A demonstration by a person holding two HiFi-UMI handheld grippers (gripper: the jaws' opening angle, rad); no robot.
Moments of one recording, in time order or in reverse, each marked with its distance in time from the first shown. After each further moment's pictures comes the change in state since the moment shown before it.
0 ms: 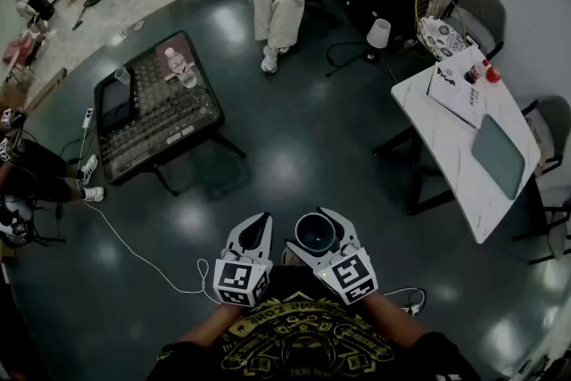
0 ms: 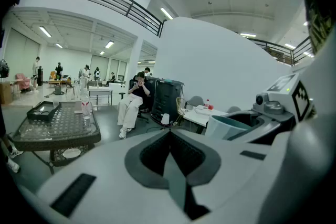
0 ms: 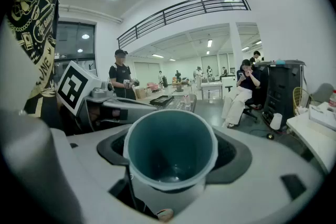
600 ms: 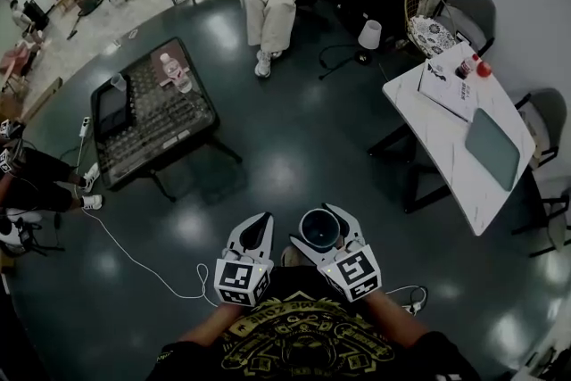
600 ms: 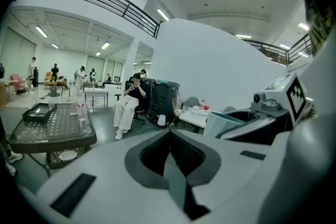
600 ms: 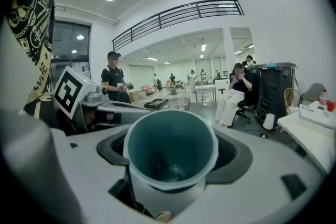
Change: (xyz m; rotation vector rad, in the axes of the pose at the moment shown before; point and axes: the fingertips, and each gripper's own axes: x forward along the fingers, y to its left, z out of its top) left arm -0.004 -0.016 -0.001 0.015 -0.008 -0.034; right arm -0.021 -0.011 0.005 0.021 -0.036 -0.066
